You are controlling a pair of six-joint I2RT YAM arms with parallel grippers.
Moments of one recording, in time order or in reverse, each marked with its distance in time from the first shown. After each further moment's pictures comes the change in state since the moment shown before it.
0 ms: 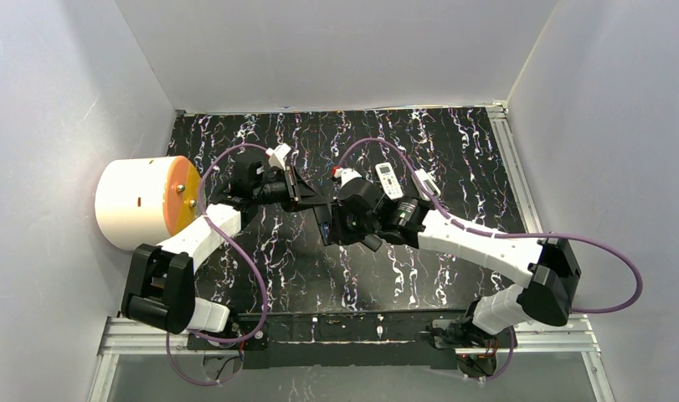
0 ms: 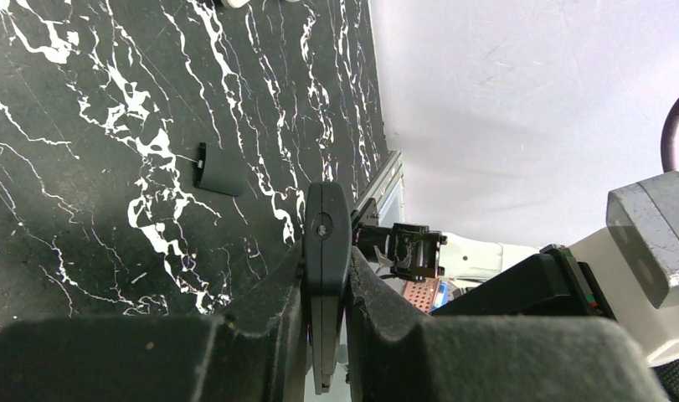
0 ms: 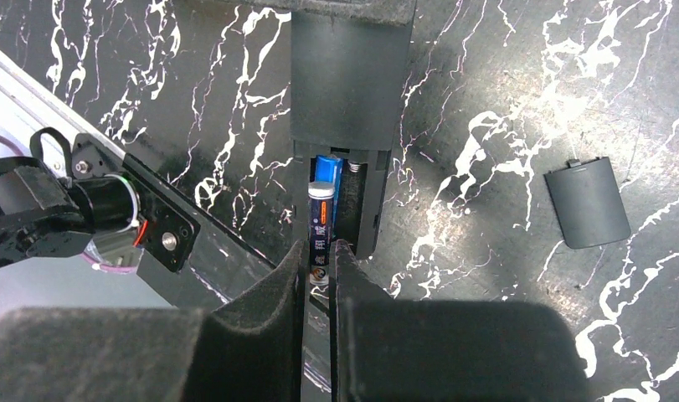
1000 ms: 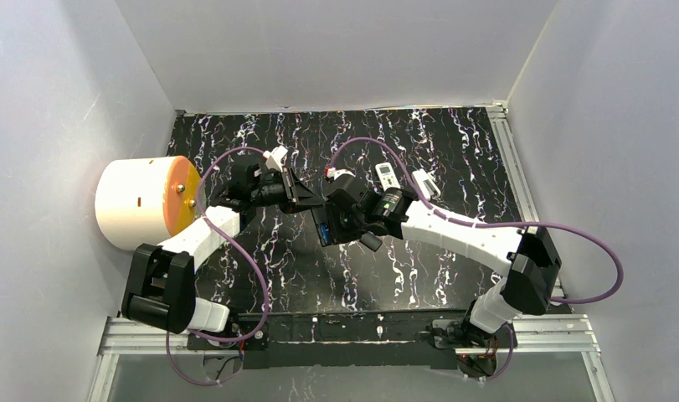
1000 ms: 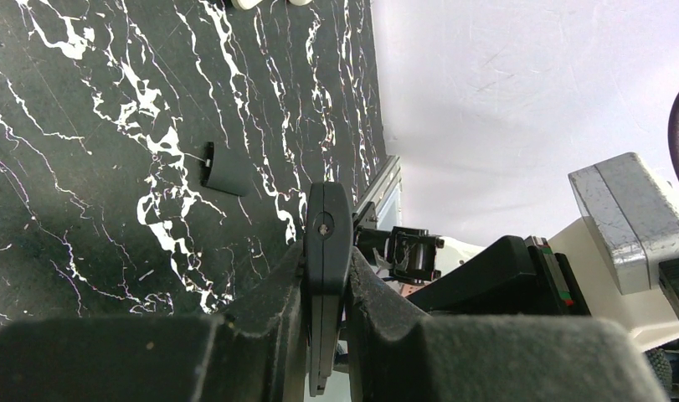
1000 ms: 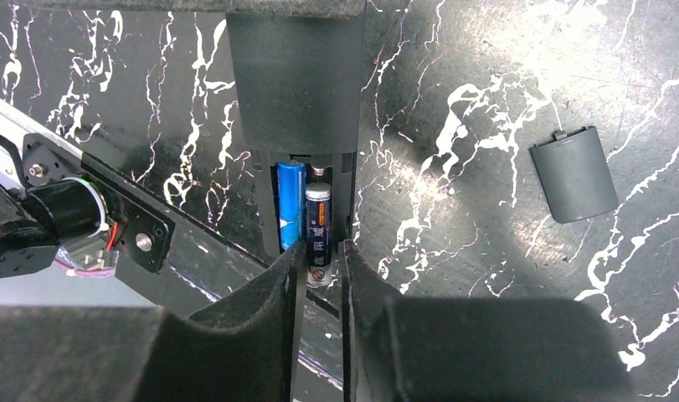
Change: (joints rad) left arm 0.019 0.000 -0.035 0.043 0.004 -0.024; right arm -0.002 0.126 0.122 -0.144 0.014 0.031
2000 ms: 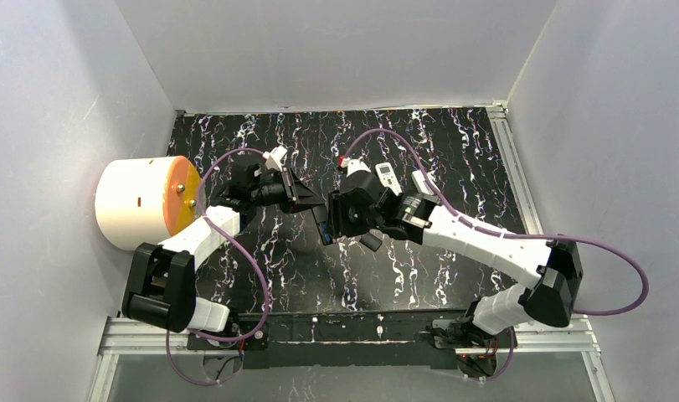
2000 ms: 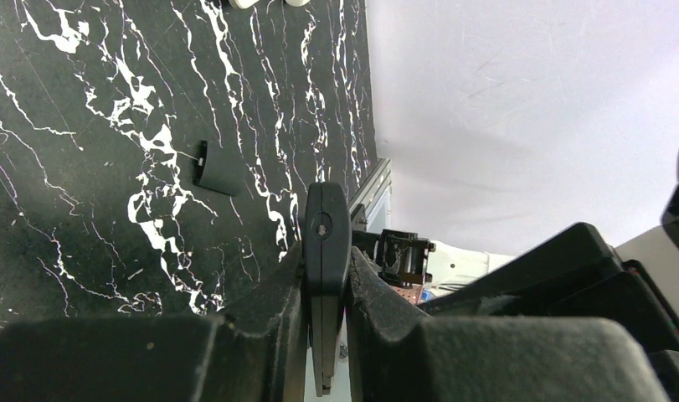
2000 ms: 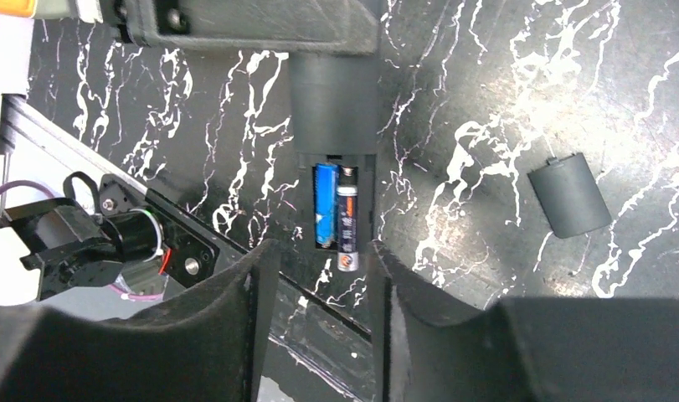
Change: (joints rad) left arm 0.007 0.006 0.000 0.009 0.002 -0.034; right arm -0.002 -0.115 -0.011 0.047 0.049 0.034
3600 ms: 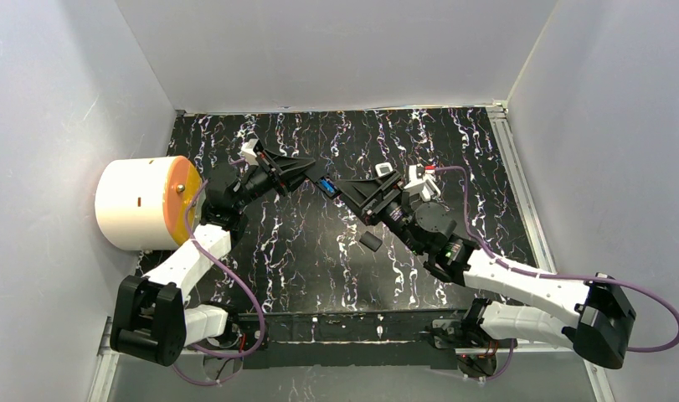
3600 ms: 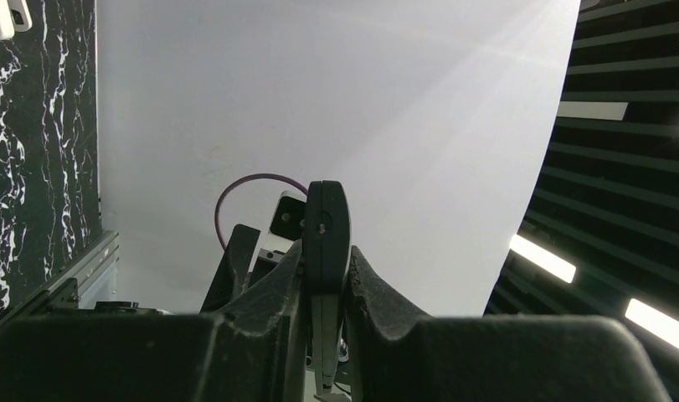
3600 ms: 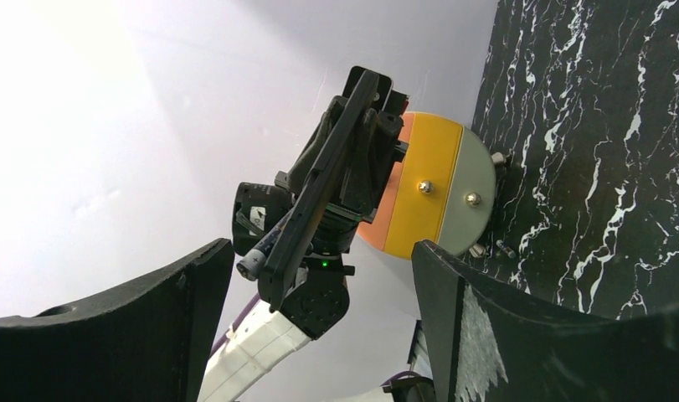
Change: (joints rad) left arm 0.011 -0.189 -0.115 0.547 -0.166 -0.959; right arm -0.053 -0.396 -0.649 1.127 0.160 0.627
